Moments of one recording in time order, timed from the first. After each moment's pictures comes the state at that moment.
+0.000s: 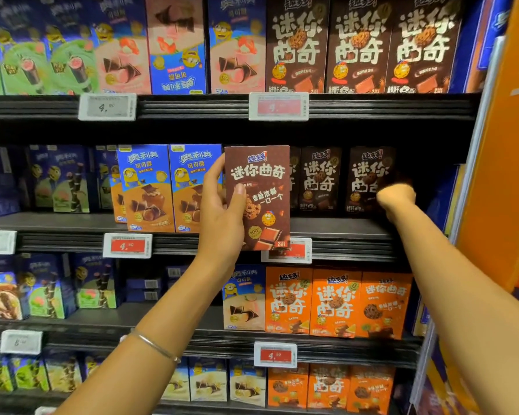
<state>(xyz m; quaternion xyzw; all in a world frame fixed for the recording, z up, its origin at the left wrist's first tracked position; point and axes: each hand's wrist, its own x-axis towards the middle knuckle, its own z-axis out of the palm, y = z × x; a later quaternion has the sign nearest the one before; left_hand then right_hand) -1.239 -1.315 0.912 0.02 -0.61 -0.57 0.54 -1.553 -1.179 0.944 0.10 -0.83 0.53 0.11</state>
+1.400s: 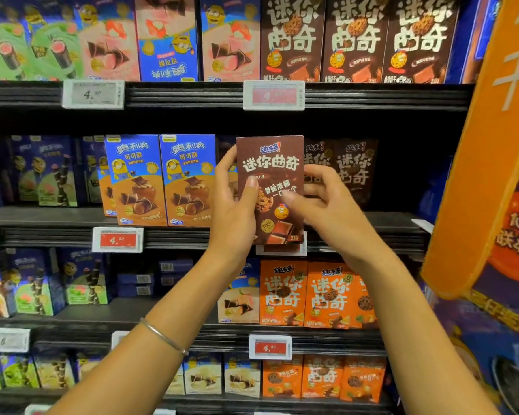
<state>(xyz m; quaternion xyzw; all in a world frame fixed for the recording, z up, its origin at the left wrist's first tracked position) -1.252 -1.297 0.913 -0.01 -0.61 -0.59 0.53 -1.355 -1.172 0.923 0.49 -0.61 0.62 -0.01</state>
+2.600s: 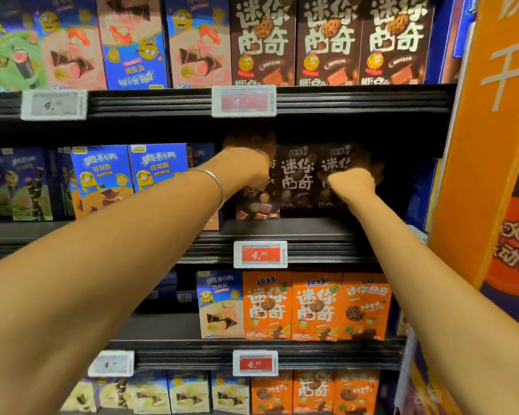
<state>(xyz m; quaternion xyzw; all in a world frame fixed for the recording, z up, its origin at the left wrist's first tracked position) -1.360 -1.337 1.027 0.24 -0.94 0.21 0.15 -1.525 -1.204 0.965 0.18 -0.86 0.45 0.13</state>
